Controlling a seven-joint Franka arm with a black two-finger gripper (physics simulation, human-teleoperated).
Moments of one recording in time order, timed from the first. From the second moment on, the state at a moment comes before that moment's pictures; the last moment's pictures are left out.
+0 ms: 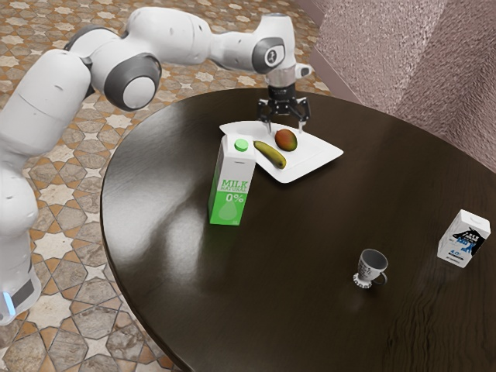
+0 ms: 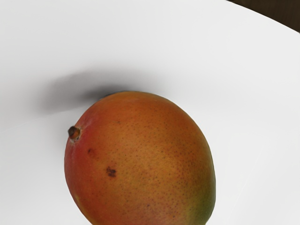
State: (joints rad) arm 0.39 0.56 0.06 -1.26 -0.37 1.99 -0.56
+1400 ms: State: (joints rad) arm 0.39 0.63 0.06 -1.25 -0.38 2.08 -0.59
